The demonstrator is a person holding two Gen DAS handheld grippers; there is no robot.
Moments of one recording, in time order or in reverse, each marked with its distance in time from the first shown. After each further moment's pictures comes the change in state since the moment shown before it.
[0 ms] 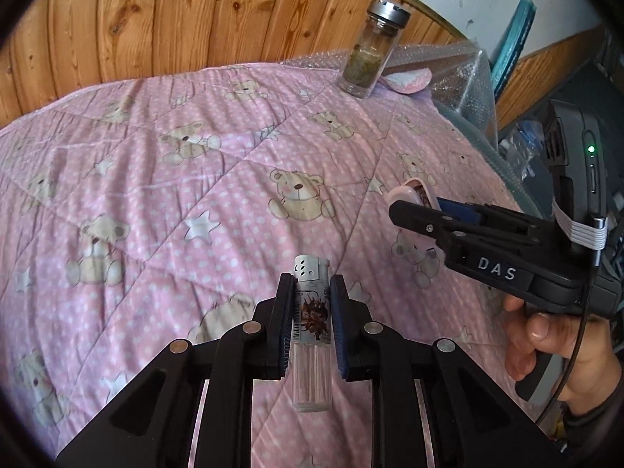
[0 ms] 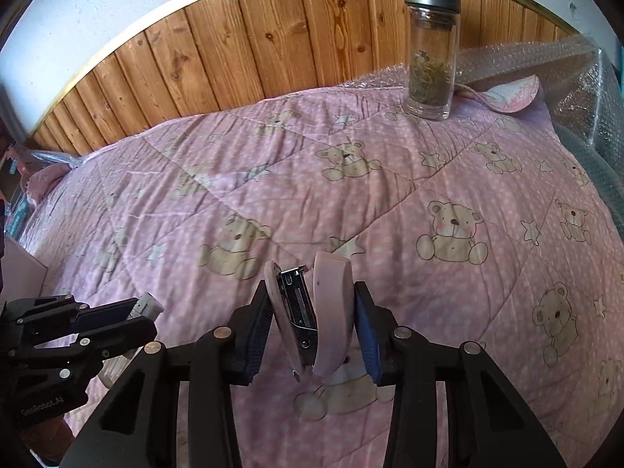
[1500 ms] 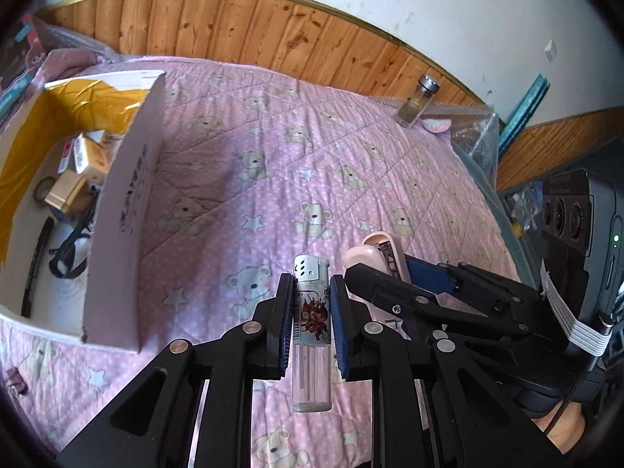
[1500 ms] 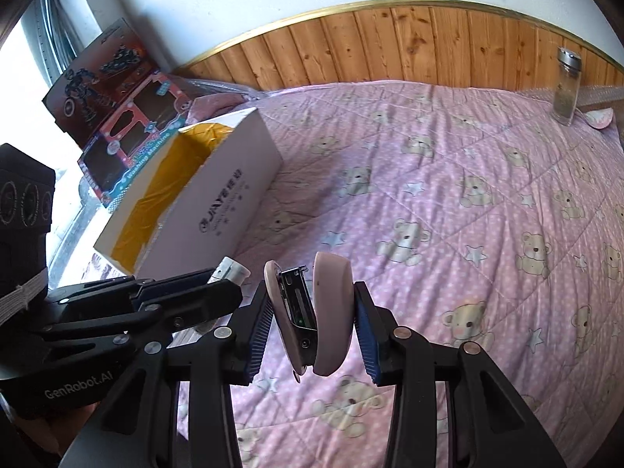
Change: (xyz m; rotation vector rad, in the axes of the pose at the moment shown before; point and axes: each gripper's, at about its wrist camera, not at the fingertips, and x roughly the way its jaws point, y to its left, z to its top) left arm -0.297 0.067 -0.205 -0.264 -0.109 0.077; right arm -0.190 0.289 -0.144 -0.154 0.051 0.310
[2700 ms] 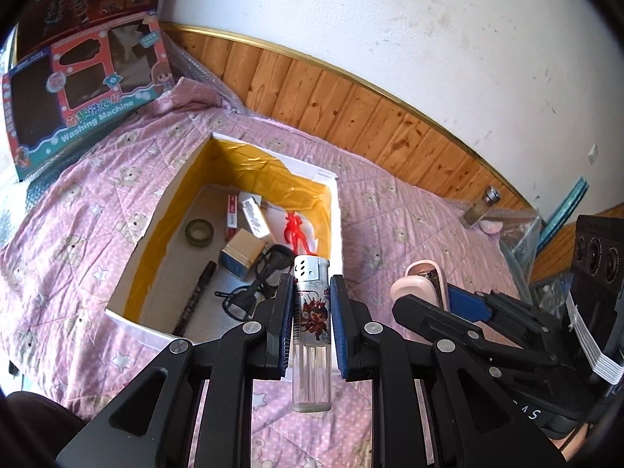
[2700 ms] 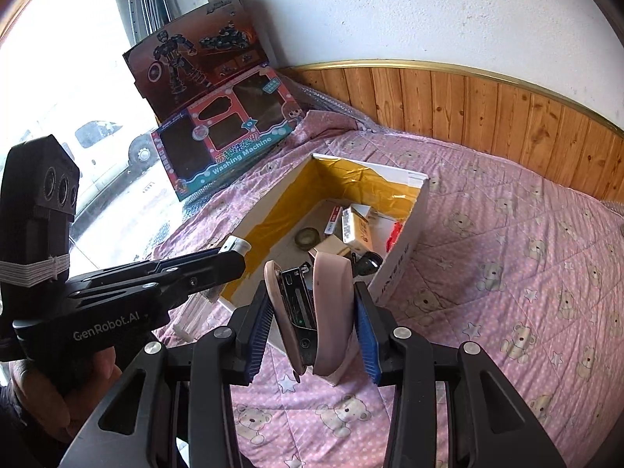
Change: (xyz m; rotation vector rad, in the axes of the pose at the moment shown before) left arm -0.142 0.150 0.024 -0.209 -0.241 0.165; right arm 0.005 0.191 0.061 -0.261 -0.049 0.140
